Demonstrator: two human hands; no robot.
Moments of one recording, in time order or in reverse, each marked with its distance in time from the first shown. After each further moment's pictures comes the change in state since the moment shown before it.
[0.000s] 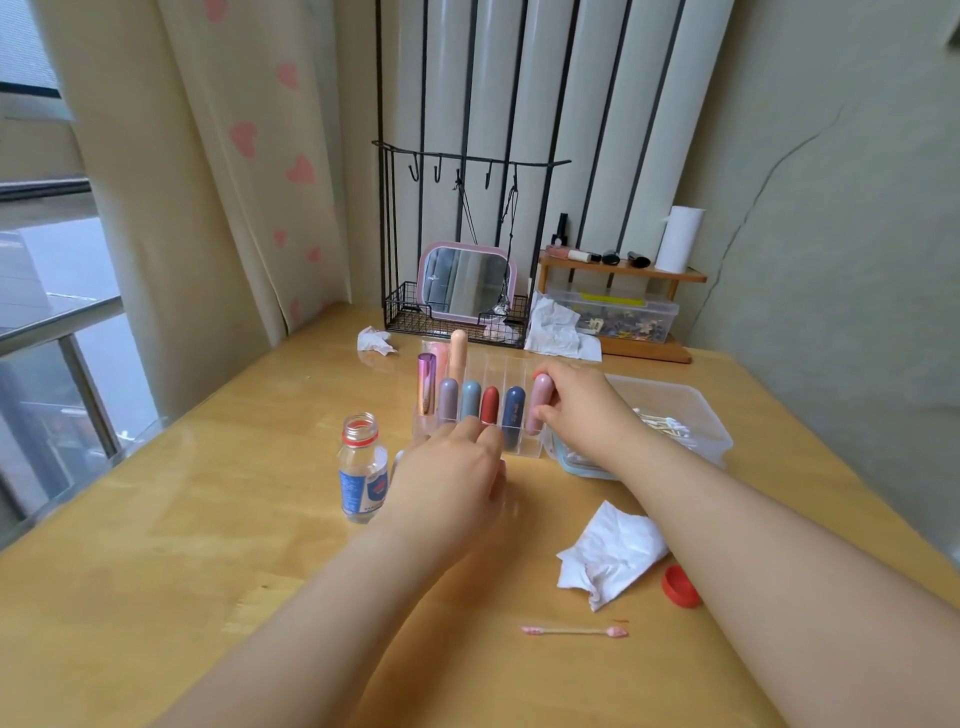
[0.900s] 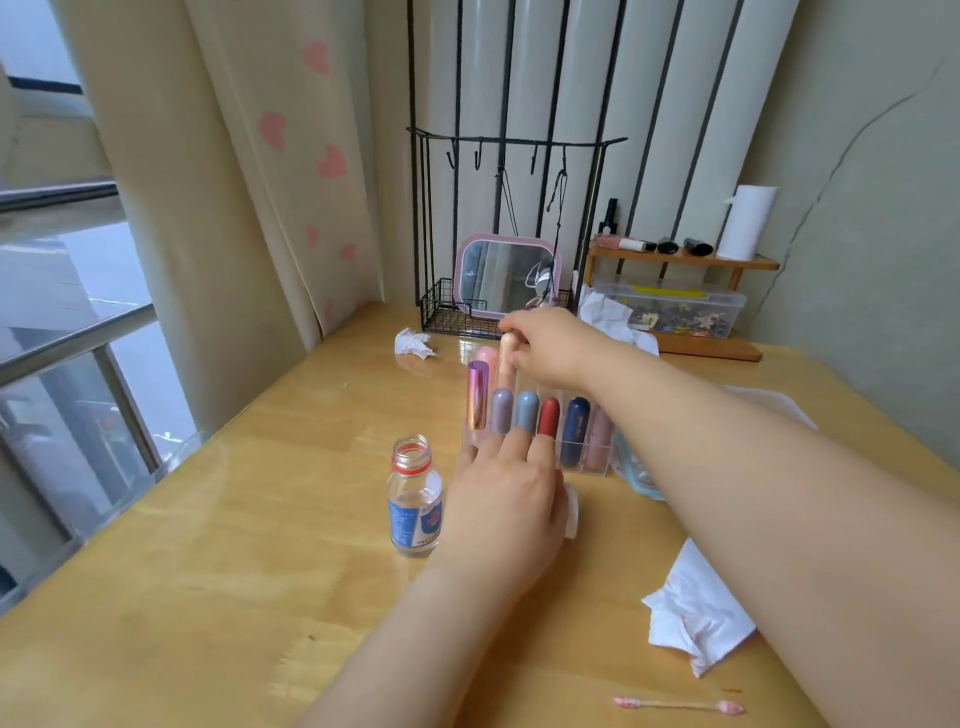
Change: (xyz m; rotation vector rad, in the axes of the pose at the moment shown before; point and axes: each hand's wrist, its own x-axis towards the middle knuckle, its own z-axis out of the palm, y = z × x) left_hand 0.012 -0.020 0.039 -0.028 0.282 -0.010; right_hand 0.102 -0.050 0.021 -0.247 -0.112 -0.164
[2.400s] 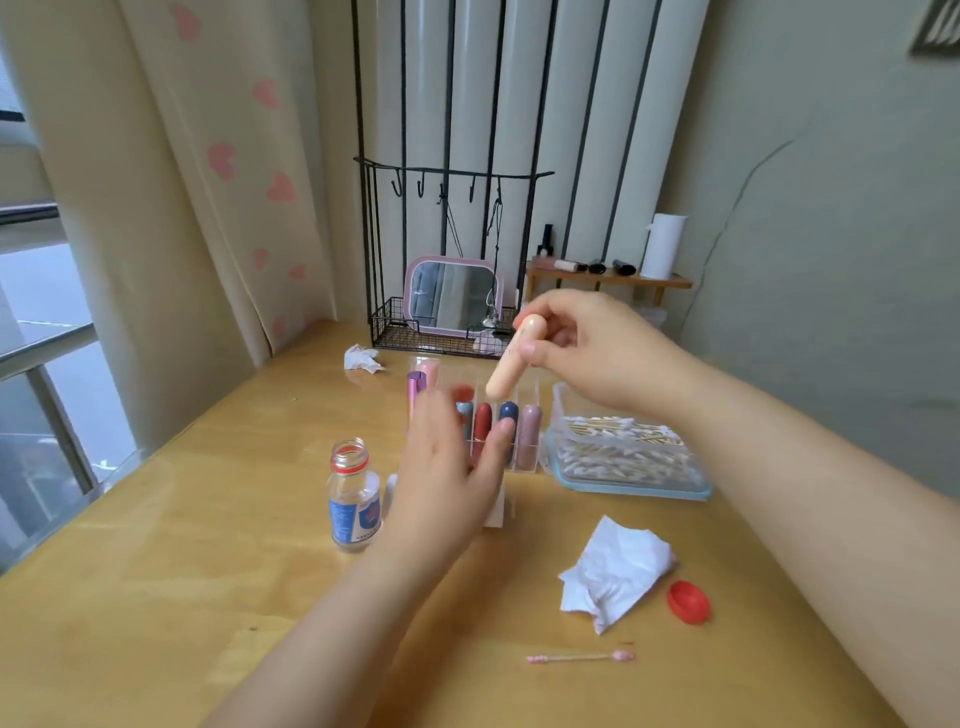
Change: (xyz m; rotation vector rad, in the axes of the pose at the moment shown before) left_hand 0.011 0.015 -0.023 -0.684 0.106 -0.231; right_hand -0.121 0.004 -0.078 0.463 0.202 0.017
